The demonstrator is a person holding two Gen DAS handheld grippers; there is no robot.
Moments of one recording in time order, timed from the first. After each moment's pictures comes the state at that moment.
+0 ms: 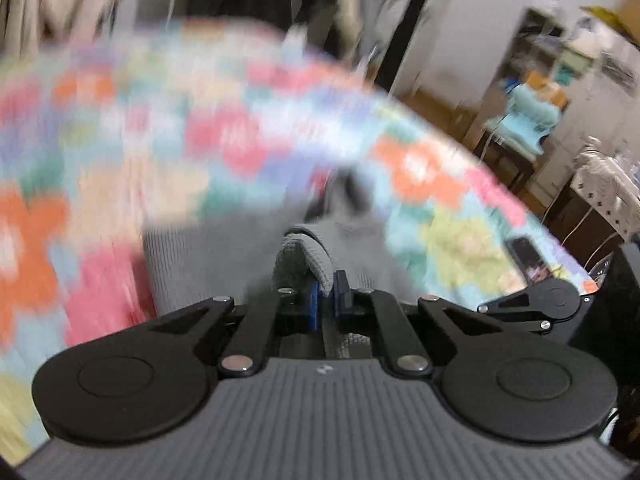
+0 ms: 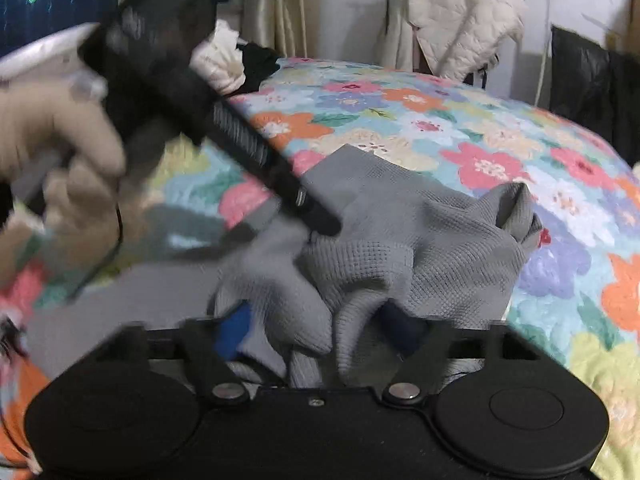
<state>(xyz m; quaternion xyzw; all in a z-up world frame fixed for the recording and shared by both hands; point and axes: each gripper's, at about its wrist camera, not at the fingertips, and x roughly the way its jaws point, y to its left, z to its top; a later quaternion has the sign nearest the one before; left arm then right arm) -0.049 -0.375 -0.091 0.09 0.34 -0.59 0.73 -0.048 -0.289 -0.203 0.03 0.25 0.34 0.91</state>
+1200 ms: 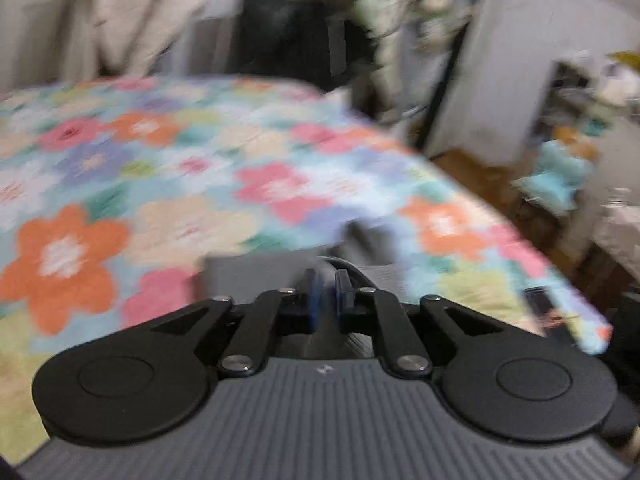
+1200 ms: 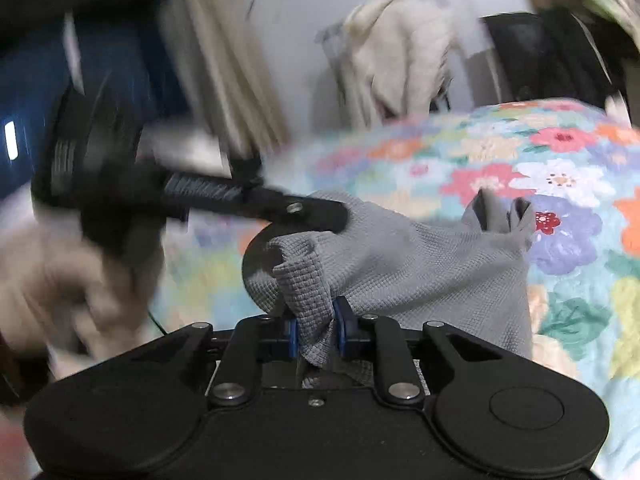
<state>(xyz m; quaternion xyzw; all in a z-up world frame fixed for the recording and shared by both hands) -0.047 -0.345 -0.092 0.05 0.34 -0.50 0.79 -0.076 -0.314 -0.192 0.28 0.17 0.33 0.89</state>
